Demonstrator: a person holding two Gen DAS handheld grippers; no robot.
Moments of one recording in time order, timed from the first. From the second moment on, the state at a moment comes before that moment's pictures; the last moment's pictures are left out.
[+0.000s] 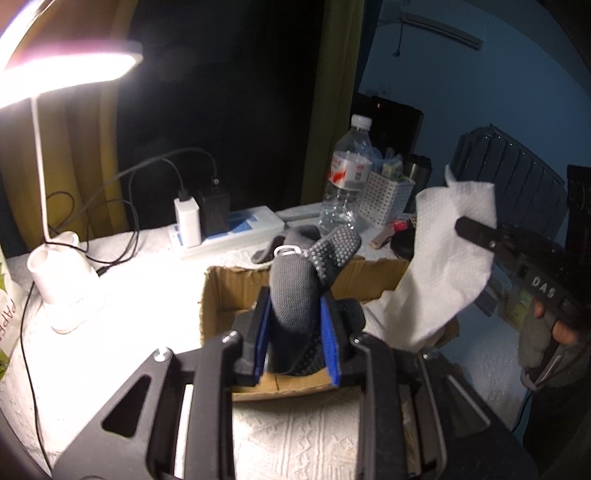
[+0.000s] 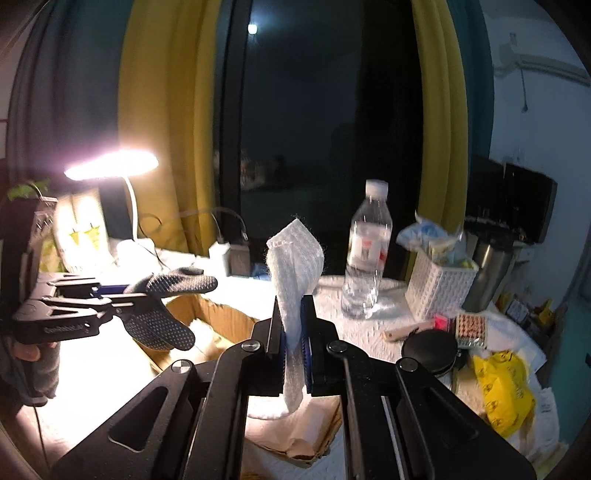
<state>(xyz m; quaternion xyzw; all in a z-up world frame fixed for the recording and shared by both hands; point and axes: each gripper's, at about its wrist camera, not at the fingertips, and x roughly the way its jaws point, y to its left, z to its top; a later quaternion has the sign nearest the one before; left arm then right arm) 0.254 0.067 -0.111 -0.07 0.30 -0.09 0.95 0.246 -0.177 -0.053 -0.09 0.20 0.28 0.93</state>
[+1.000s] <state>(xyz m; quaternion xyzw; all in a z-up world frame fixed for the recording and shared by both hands) 0.245 0.033 -0.113 -0.06 0.33 -0.11 0.94 0.233 -0.170 -0.093 -0.10 0.30 0.29 0.90</state>
